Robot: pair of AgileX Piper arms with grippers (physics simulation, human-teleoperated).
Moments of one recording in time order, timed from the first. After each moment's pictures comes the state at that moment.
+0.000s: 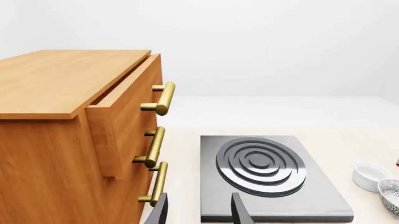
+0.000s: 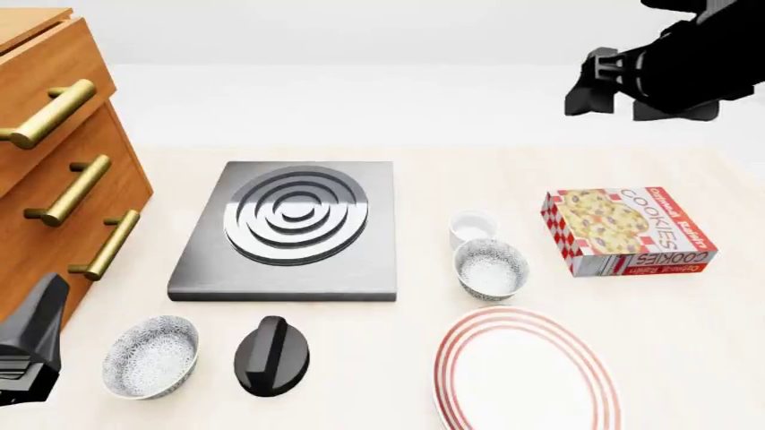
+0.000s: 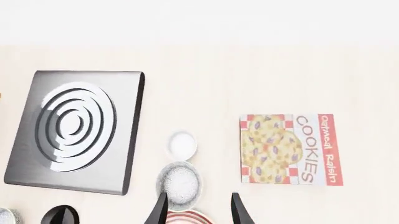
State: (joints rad) left arm 0.00 0.01 0.00 0.00 0.00; right arm 0.19 1.31 -1.29 0.84 0.17
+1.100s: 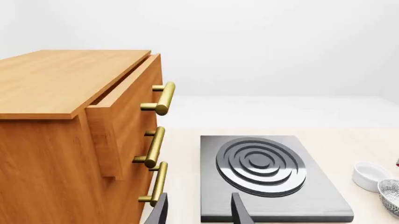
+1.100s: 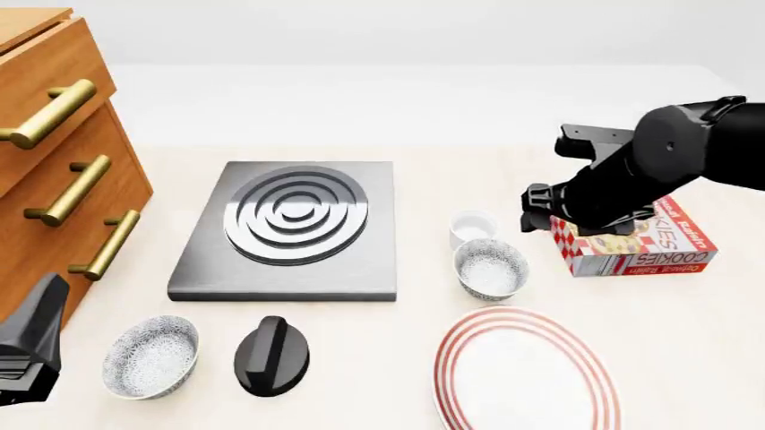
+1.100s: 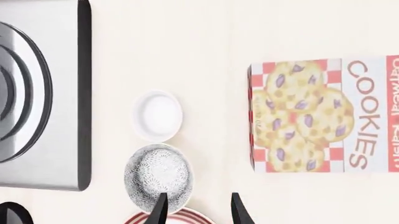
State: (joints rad) left arm 0.00 0.01 0.00 0.00 0.00; right arm 0.21 1.54 -1.00 0.61 0.23
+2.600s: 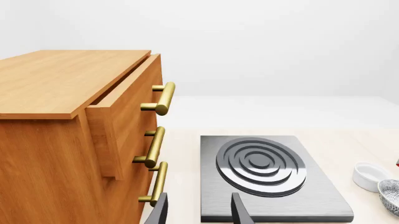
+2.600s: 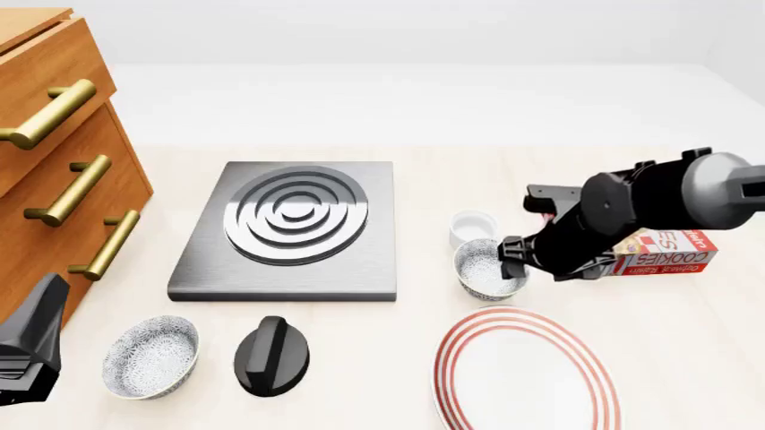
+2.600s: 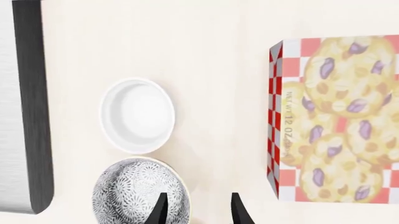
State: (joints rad) left arm 0.00 0.01 0.00 0.00 0.00; right arm 0.24 1.75 -0.91 0.42 0.23
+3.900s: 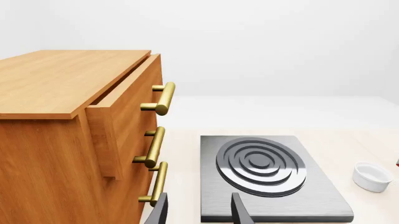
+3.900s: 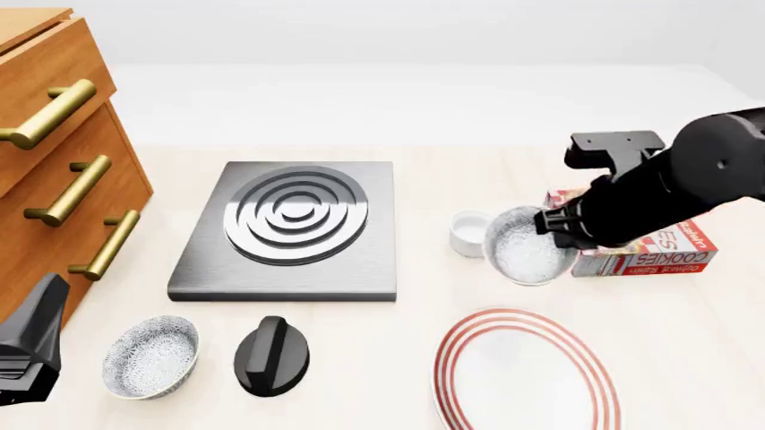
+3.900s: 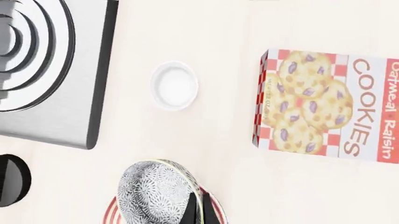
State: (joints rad) left arm 0.00 0.01 0.00 0.00 0.00; right arm 0.26 1.37 -0.89 0.66 0.12
